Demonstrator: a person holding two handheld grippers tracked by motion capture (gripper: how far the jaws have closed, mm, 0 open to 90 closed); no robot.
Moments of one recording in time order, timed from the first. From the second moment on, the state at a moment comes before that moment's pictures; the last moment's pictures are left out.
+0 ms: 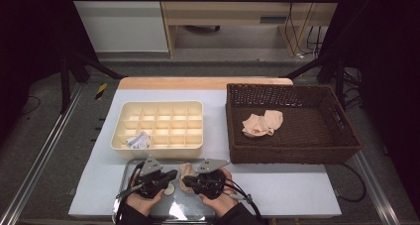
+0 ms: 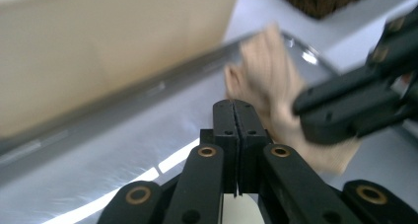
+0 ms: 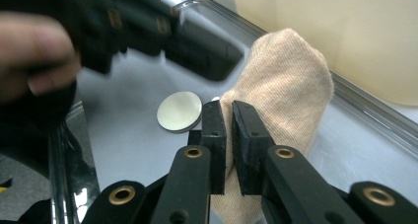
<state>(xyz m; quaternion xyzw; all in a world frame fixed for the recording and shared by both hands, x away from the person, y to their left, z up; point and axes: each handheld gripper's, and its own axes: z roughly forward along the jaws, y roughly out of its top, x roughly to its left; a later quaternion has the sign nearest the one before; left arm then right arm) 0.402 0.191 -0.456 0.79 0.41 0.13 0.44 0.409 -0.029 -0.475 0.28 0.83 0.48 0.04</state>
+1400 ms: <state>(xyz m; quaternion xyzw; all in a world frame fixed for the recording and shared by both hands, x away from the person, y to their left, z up) 0.396 0.162 -0.466 0.80 0.39 0.15 0.42 0.410 -0.073 -0.462 0.34 0.81 0.48 0.06</state>
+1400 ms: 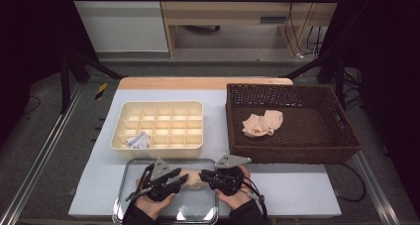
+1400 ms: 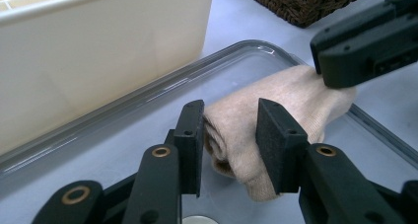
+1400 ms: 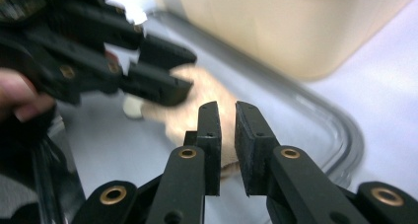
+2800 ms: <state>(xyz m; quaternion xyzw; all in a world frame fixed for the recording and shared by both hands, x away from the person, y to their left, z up) 0.394 0.163 -0.475 0.80 0.38 0.05 0.46 0.407 -0.073 -0.477 0.35 0.82 0.45 0.06</state>
